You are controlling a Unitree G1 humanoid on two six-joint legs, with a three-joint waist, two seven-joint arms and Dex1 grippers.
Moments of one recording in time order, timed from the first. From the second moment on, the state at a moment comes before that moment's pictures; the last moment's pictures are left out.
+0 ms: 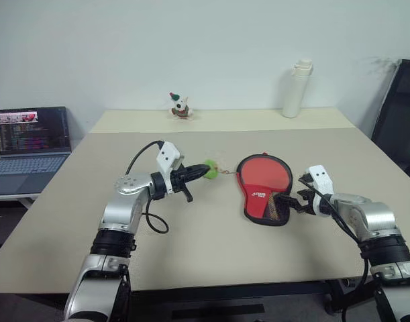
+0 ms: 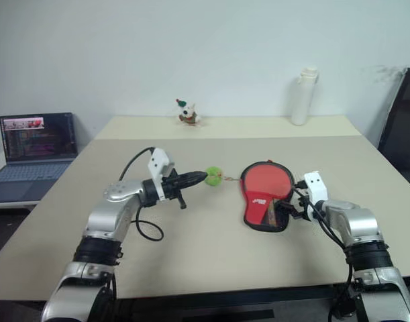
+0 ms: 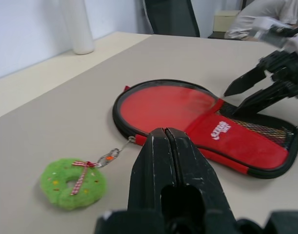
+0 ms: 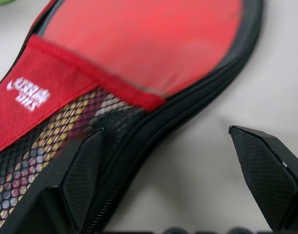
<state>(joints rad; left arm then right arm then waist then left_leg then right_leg) -0.71 0.43 0.03 0.28 -0.24 0.26 -0.97 -0.67 -0.57 0.01 0.33 0.34 0.82 0.56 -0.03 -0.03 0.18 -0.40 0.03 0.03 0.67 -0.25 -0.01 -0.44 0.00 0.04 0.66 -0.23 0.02</state>
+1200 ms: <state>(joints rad) -0.36 0.71 0.02 -0.08 -0.41 0.46 -1.22 -0.72 -0.39 0.11 0.24 0.30 1.01 0.77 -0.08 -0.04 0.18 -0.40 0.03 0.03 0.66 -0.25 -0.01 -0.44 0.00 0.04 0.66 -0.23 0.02</state>
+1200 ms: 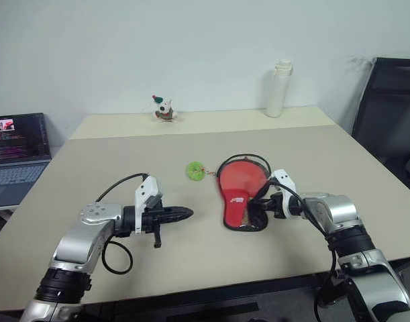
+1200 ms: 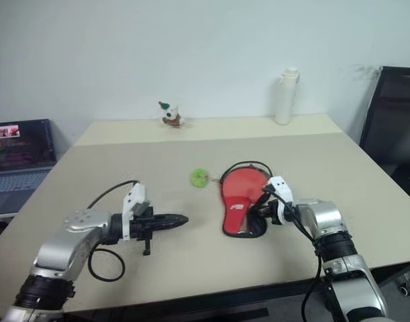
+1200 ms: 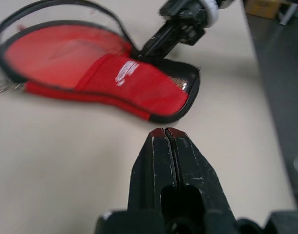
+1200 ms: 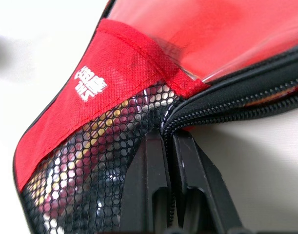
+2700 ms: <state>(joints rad) -0.32 0.73 0.00 -0.07 -0.45 0.51 -1.14 -0.35 -0.57 -0.08 -0.39 0.61 1.27 0.68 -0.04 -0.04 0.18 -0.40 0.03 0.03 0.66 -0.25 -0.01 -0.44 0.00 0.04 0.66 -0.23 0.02</state>
